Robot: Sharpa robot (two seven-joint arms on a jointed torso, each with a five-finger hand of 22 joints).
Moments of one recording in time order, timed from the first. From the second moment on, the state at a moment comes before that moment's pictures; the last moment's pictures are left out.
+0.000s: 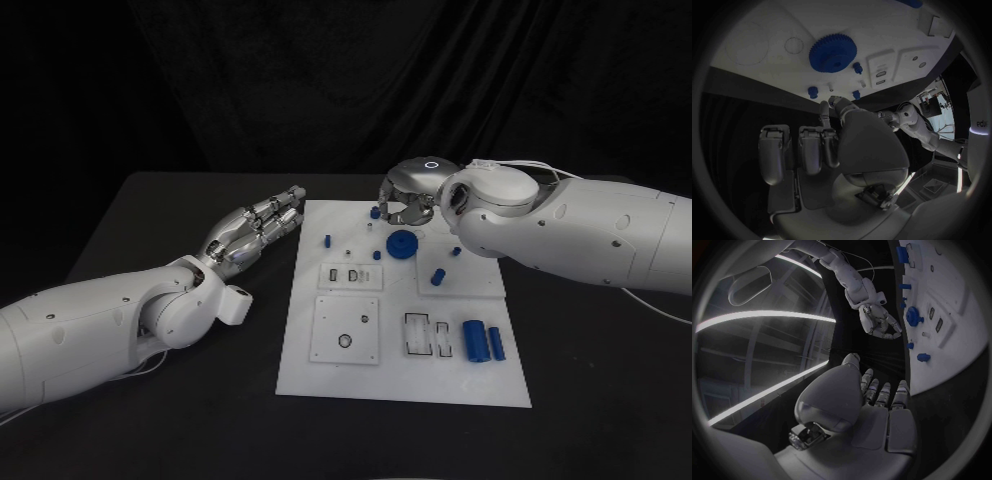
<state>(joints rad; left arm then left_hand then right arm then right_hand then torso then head) 1.25 -0.88 -0.21 1.43 -0.16 -0.01 0.68 1.53 0.26 -0.20 0.29 0.58 0.33 0.07 0.05 0.04 0.04 0.04 0.11 0.02 0.00 0.11 0.00 0.00 0.17 0.03 0.22 0.02 0.01 1.49 -0.60 -0.23 1.33 -1.60 -0.23 -0.16 1.29 -0.08 0.23 0.13 0.47 0.93 0.05 0.19 0.63 1.46 -0.03 1.57 1.31 1.47 -0.08 1.57 1.31 0.02 1.47 0.03 1.55 1.31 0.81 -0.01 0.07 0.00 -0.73</state>
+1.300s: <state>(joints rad) 1.25 -0.89 -0.21 1.43 -0.16 -0.01 0.68 1.53 0.26 -0.20 0.29 0.58 0.32 0.07 0.05 0.04 0.04 0.04 0.11 0.02 0.00 0.11 0.00 0.00 0.17 0.03 0.22 0.02 0.01 1.46 -0.74 -0.23 1.45 -1.60 -0.17 -0.17 1.22 -0.14 0.23 0.18 0.47 0.83 0.09 0.06 0.45 1.47 0.00 1.57 1.31 1.46 -0.06 1.57 1.31 0.02 1.47 0.05 1.55 1.31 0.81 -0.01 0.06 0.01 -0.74</state>
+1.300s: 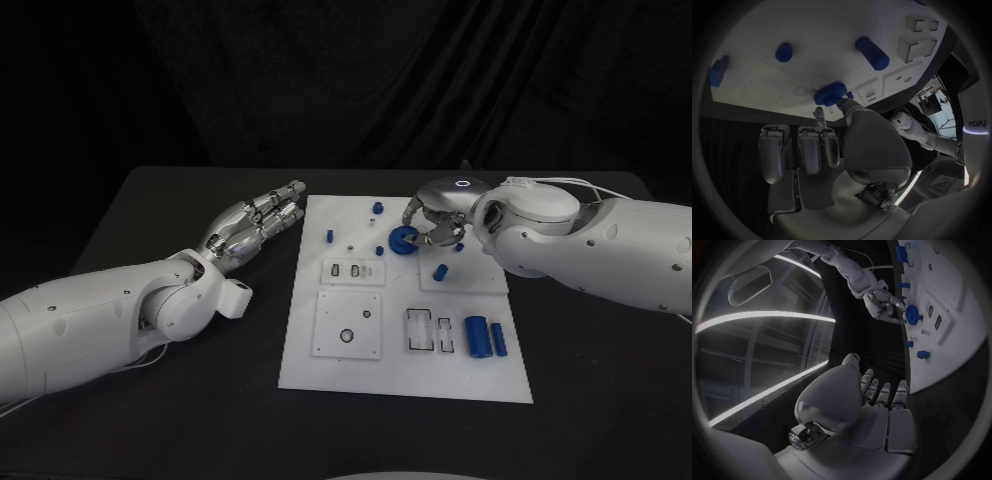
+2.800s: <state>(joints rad) 1.24 -0.88 -0.21 1.43 -0.16 0.00 0.68 1.53 0.26 -0.20 0.28 0.58 0.32 0.07 0.05 0.04 0.03 0.05 0.11 0.02 0.00 0.11 0.00 0.00 0.17 0.03 0.23 0.02 0.01 1.45 -0.72 -0.23 1.45 -1.61 -0.16 -0.18 1.25 -0.15 0.19 0.22 0.47 0.76 0.08 0.07 0.37 1.46 0.00 1.57 1.31 1.47 -0.06 1.57 1.31 0.02 1.47 0.06 1.54 1.31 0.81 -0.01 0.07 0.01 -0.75</state>
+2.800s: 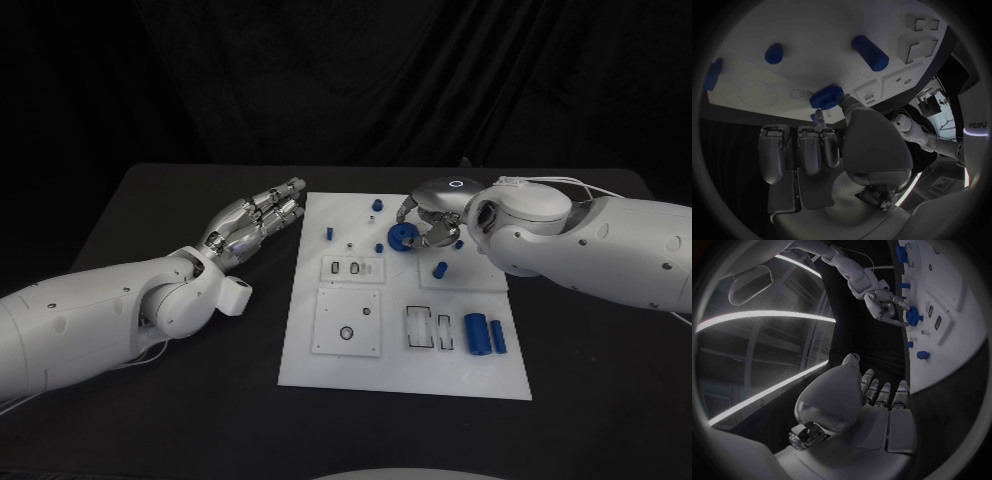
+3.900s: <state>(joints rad) 1.24 -0.88 -0.21 1.42 -0.16 0.00 0.68 1.53 0.26 -0.20 0.28 0.58 0.32 0.07 0.05 0.04 0.04 0.05 0.11 0.02 0.00 0.11 0.00 0.00 0.17 0.03 0.23 0.02 0.01 1.45 -0.70 -0.23 1.43 -1.63 -0.16 -0.18 1.32 -0.12 0.21 0.13 0.47 0.91 0.06 0.16 0.44 1.46 -0.04 1.57 1.31 1.47 -0.09 1.57 1.31 0.02 1.47 0.02 1.54 1.31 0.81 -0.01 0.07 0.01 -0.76</state>
